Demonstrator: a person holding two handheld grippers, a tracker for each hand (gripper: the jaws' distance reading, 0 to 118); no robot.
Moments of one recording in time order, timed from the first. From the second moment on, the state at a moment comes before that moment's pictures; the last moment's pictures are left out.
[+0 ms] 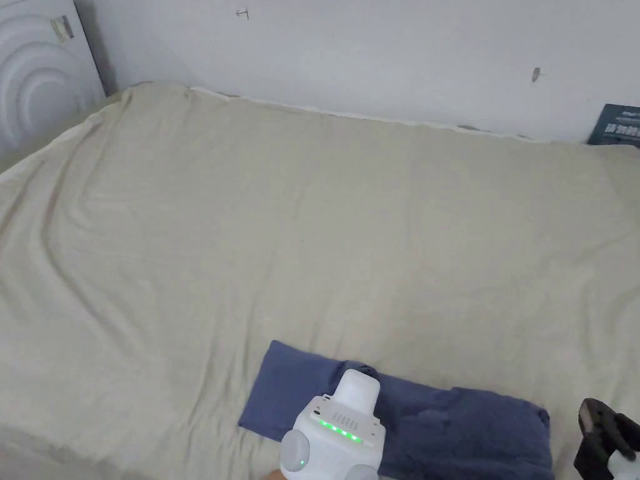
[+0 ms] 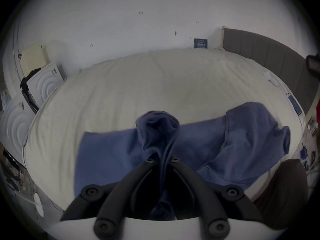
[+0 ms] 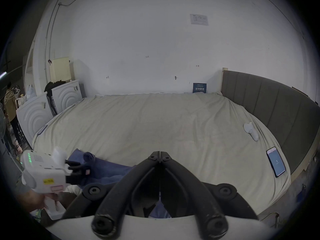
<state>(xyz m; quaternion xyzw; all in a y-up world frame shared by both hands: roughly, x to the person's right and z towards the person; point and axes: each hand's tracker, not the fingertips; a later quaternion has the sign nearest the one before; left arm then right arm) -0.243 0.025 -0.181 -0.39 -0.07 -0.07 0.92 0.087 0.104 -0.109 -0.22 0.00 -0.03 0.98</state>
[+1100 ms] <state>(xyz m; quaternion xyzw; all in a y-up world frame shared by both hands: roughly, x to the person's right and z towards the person) -0.224 0.042 -0.116 -0.33 -0.13 -0.04 0.93 0.103 0.109 -0.096 -0.22 -0.02 -0.05 0.97</state>
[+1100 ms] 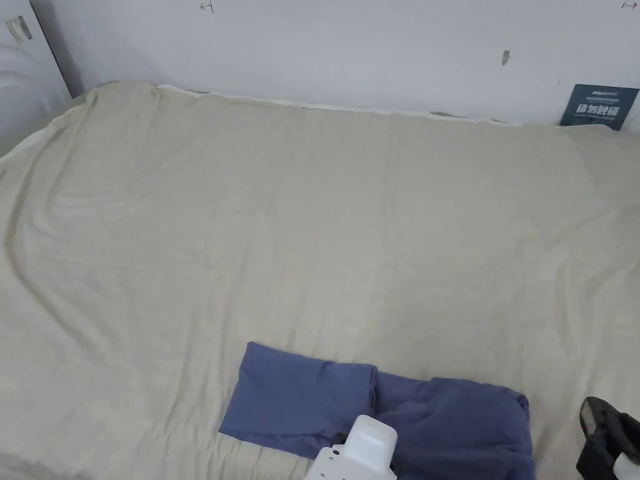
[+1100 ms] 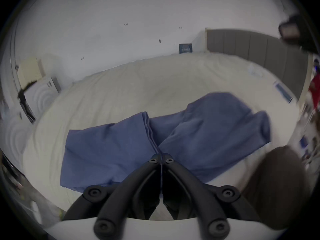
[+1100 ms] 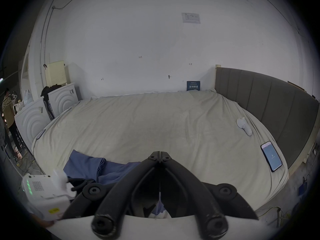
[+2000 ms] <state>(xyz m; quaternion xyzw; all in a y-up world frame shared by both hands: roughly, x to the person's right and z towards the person) -0.404 0.000 -0.175 -0.43 -0.08 0.16 0.89 0.099 0.109 -0.100 -0.22 -0.01 -0.06 0.97</state>
